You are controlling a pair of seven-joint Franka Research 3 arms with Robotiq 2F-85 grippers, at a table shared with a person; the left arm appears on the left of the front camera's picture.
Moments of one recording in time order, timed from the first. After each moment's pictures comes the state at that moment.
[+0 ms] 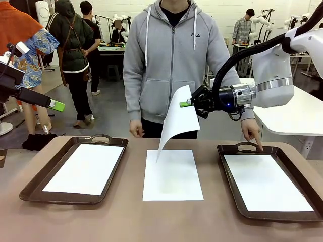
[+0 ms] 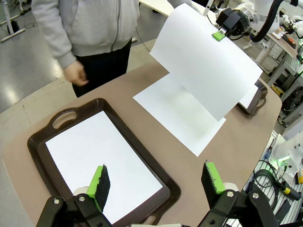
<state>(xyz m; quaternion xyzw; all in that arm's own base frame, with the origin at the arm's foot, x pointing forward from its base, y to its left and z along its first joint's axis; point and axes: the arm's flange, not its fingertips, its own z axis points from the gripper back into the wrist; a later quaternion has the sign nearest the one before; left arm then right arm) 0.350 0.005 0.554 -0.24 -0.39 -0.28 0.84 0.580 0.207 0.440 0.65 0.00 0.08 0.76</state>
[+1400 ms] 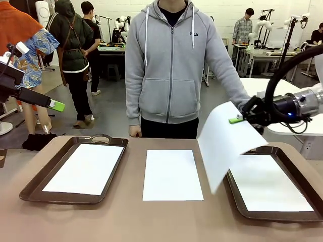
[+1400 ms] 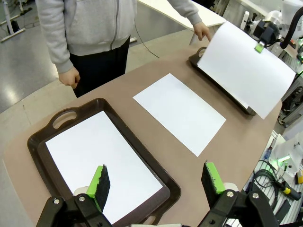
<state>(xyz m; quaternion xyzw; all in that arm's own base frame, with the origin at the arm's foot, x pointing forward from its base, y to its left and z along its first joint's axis) 0.350 0.005 0.554 -0.24 -0.39 -0.28 0.84 0.484 0.053 0.445 0.60 0.06 0.02 0.80</state>
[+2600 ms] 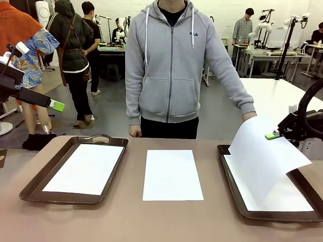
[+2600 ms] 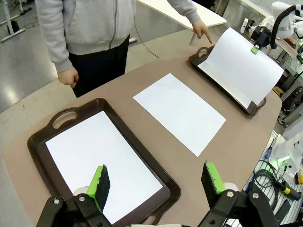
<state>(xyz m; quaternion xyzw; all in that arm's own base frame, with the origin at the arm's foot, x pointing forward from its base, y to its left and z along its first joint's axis) 0.350 0.005 0.554 -0.24 -0.39 -0.28 0.84 0.512 -0.074 0.390 0.58 0.05 0.03 0.81</state>
